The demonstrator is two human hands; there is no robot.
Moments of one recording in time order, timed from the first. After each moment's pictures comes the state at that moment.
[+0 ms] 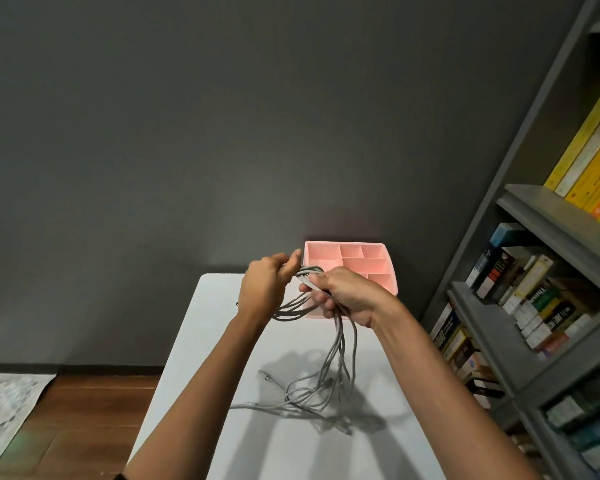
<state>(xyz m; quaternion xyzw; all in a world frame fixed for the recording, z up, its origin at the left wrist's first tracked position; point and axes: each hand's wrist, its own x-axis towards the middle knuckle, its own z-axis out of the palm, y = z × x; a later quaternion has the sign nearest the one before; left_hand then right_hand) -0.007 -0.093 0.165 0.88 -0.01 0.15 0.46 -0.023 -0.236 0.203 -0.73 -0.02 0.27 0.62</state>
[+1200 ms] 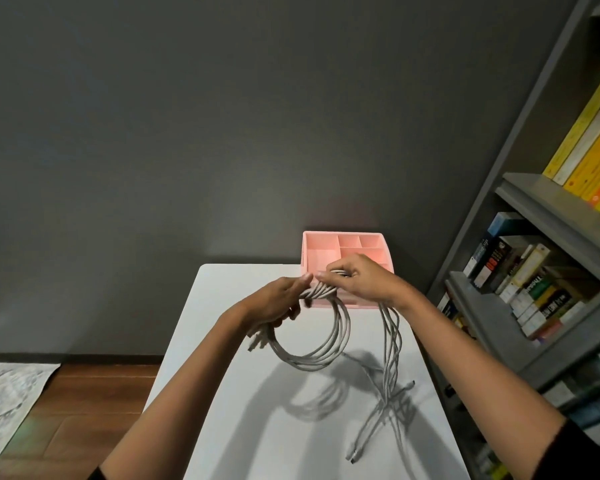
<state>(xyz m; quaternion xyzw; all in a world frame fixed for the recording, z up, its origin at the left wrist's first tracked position) -0.029 -0.097 0.159 0.86 -0.08 -0.20 0.46 -0.004 -0.285 0.179 -0.86 -0.26 0.11 0.42</state>
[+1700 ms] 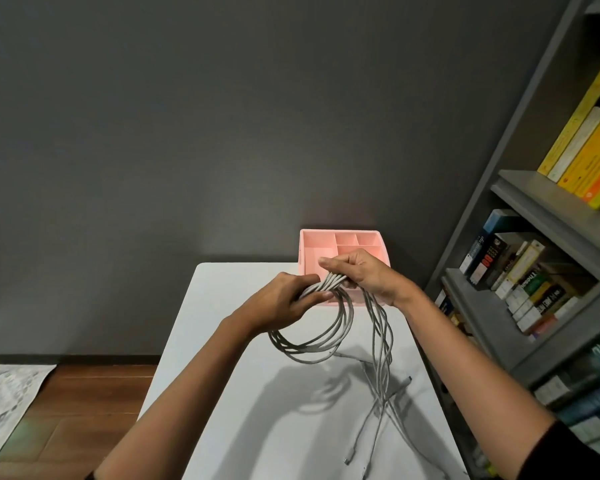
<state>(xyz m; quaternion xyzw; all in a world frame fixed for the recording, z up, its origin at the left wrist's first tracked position) -0.041 -0.102 0.158 0.89 -0.29 0.02 0.35 -0.005 -0.290 0.178 -0.77 -0.21 0.18 0.58</state>
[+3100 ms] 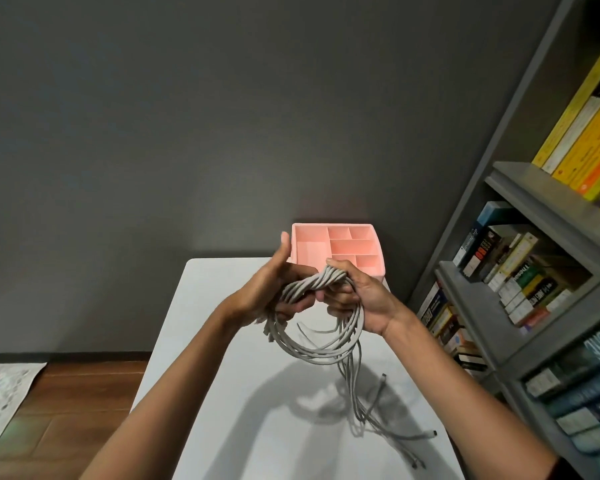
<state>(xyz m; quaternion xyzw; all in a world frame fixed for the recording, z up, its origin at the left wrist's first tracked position) -0.034 -0.106 0.181 0.65 -0.20 -0.32 0.66 -0.027 -0.287 0.157 -0.54 -0.06 0.32 0.78</state>
